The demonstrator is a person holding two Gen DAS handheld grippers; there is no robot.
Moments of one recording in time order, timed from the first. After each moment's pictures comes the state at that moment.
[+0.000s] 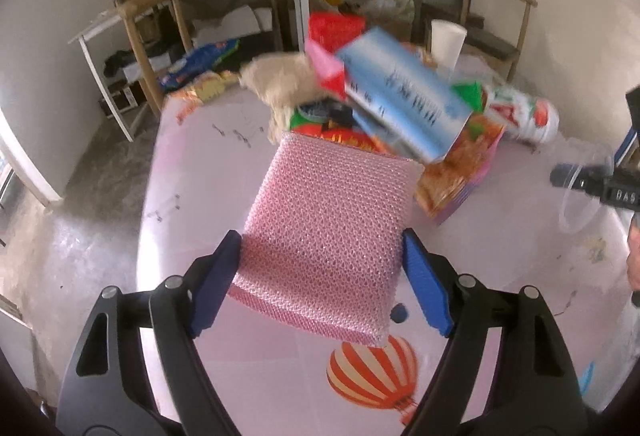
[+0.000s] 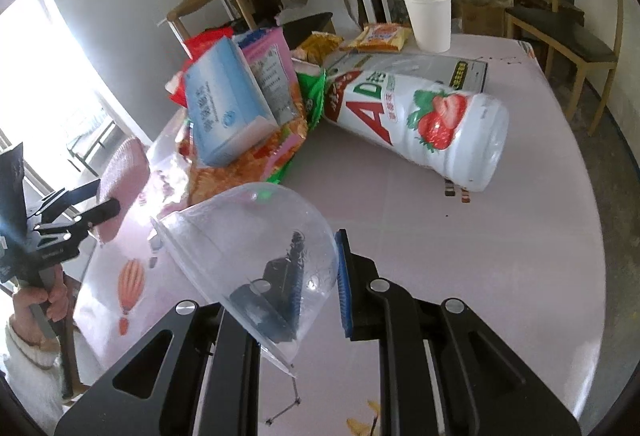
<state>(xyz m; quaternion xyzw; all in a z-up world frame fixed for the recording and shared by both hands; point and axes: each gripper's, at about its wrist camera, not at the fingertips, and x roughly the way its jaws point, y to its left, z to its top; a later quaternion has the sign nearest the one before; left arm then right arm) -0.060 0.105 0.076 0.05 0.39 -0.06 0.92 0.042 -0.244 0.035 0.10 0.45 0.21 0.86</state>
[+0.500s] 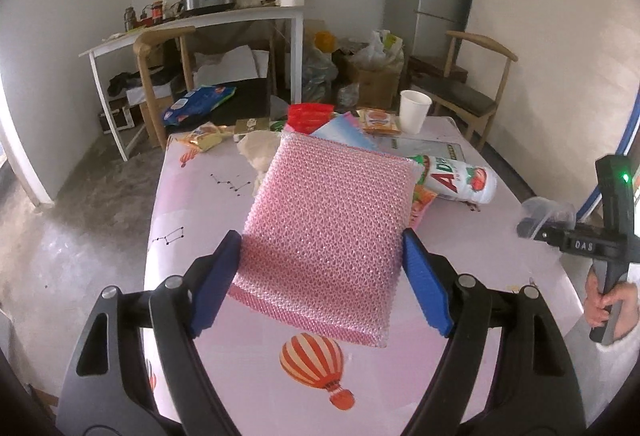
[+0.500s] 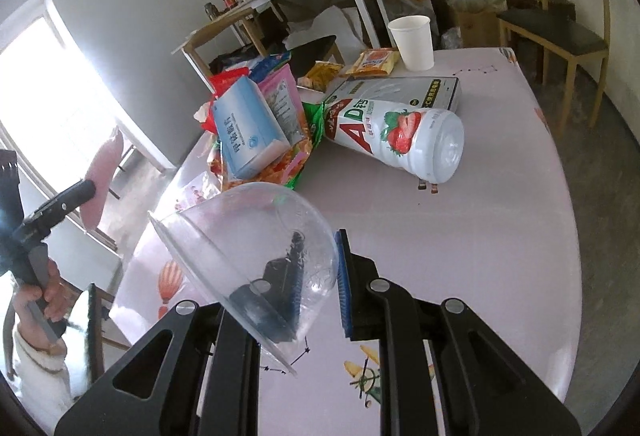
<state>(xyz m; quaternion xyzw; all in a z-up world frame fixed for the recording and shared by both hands) -0.109 0.082 0.149 0.01 0.34 -0.08 0.94 0.007 -0.286 0.065 0.15 0.42 0.22 0.87</state>
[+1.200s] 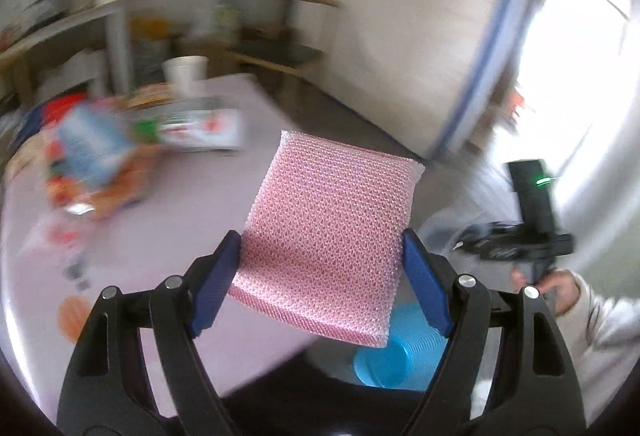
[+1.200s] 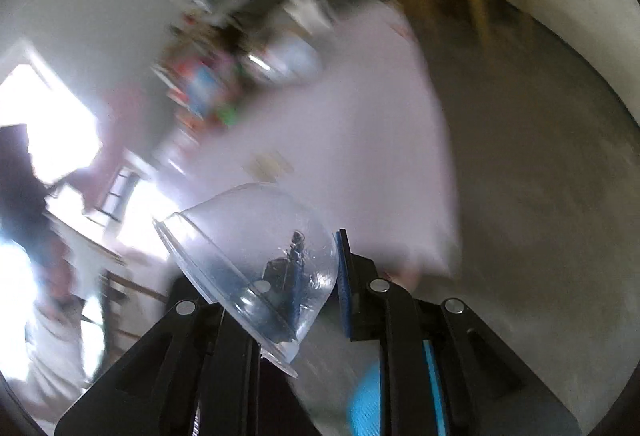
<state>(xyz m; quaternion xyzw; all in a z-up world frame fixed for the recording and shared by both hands) -0.219 -0.126 0.126 0.06 0.36 -0.38 0.85 -0.193 -0.443 0.003 0.21 0.47 0.15 0.85</state>
